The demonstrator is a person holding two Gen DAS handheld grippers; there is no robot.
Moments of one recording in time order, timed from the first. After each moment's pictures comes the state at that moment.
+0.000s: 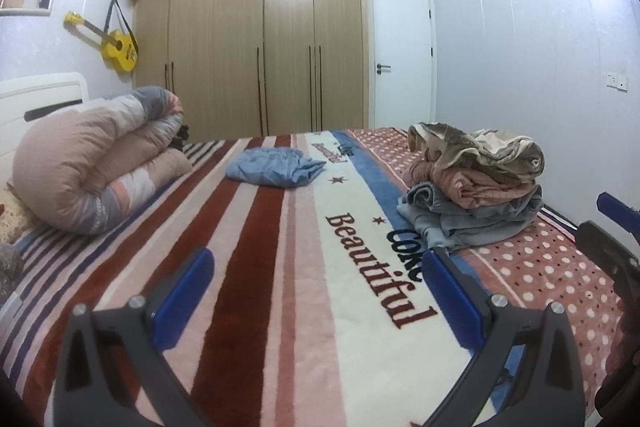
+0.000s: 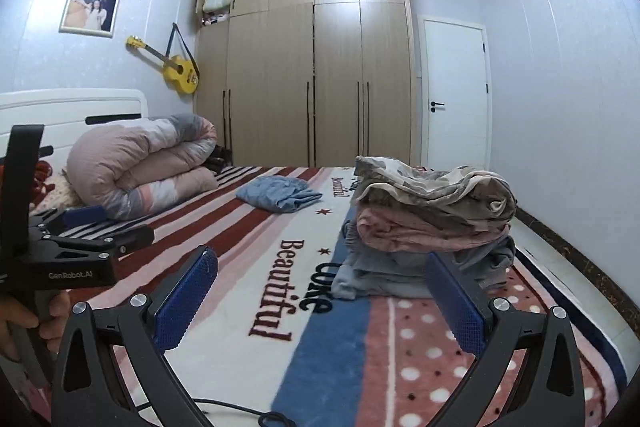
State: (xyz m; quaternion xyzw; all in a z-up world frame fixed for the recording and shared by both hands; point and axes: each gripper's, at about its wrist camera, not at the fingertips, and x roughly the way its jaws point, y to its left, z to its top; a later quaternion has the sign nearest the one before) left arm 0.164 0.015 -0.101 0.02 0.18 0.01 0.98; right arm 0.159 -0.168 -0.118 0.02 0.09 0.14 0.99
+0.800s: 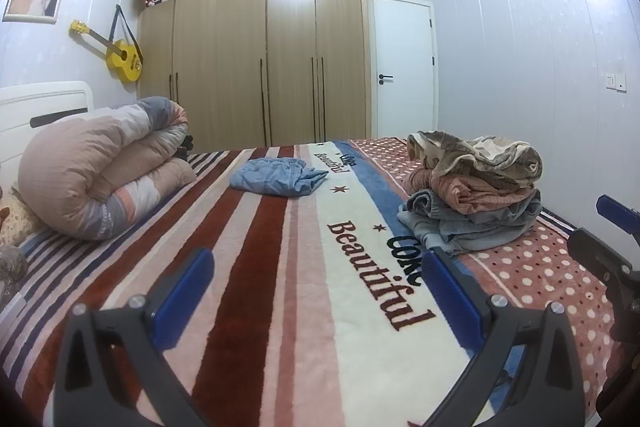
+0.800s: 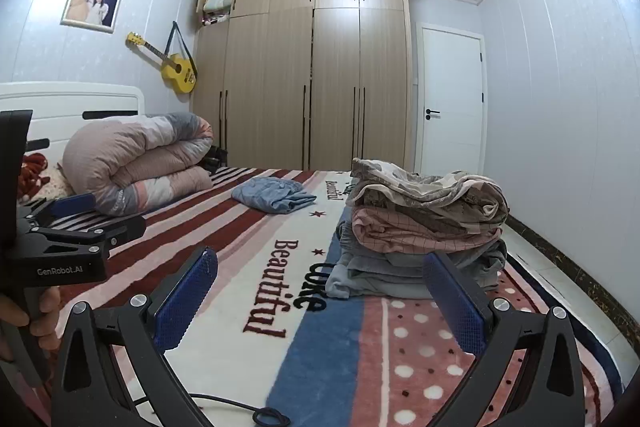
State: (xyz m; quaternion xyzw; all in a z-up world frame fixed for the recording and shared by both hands) left arm 0.154 0.009 -0.102 0.03 0.16 0.02 0.99; right arm 0.151 -0.169 -0.121 0.00 0.09 0.13 0.99
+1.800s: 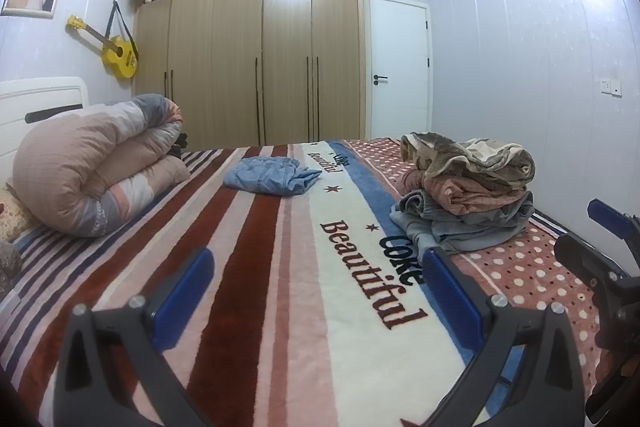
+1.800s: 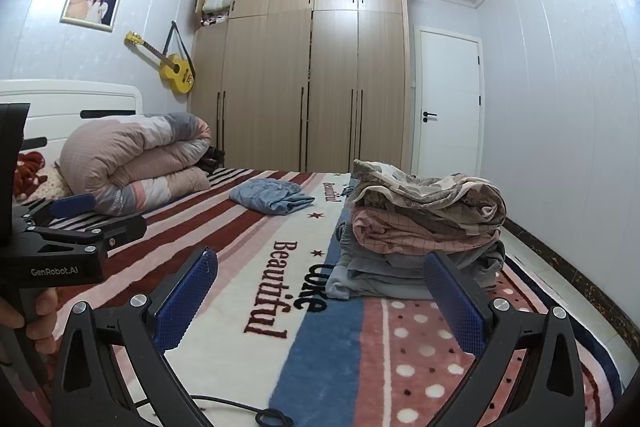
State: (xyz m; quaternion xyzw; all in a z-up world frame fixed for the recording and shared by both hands) left arm 0.149 0.011 -0.100 0.02 0.16 0.00 0.99; right arm 0.155 -0.168 -0.122 0.00 0.08 0.13 0.99
